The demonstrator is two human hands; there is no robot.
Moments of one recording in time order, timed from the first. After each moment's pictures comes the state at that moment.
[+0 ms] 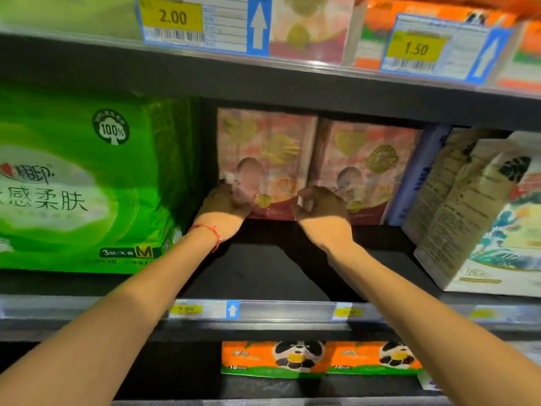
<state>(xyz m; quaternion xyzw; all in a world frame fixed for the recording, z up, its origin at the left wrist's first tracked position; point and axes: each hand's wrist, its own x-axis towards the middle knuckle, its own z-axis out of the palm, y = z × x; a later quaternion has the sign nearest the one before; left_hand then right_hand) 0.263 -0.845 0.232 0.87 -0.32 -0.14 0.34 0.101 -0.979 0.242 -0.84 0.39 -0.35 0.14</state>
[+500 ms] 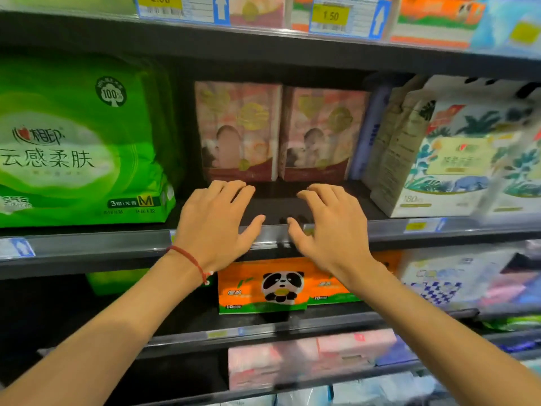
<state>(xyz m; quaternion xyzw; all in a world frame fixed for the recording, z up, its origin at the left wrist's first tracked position) 0.151 -0.732 0.214 0.72 -0.60 0.31 0.17 -0.041 -0.852 0.208 -0.88 0.32 -0.34 -0.10</state>
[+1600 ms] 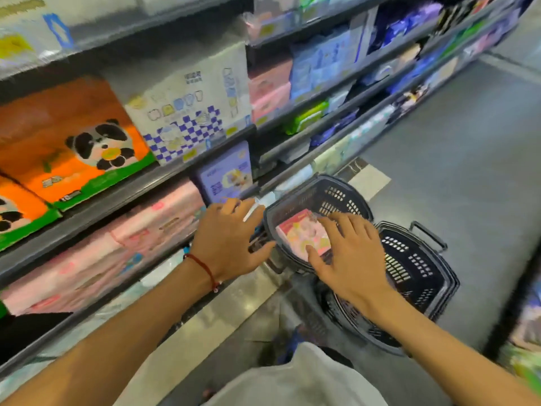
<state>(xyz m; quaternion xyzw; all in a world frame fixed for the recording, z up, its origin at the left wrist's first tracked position) -0.349 -0.828 -0.004 0.50 -0.86 0.05 0.02 -0.605 -0.784 -0.040 -0.76 0.64 -0.13 -0.05</state>
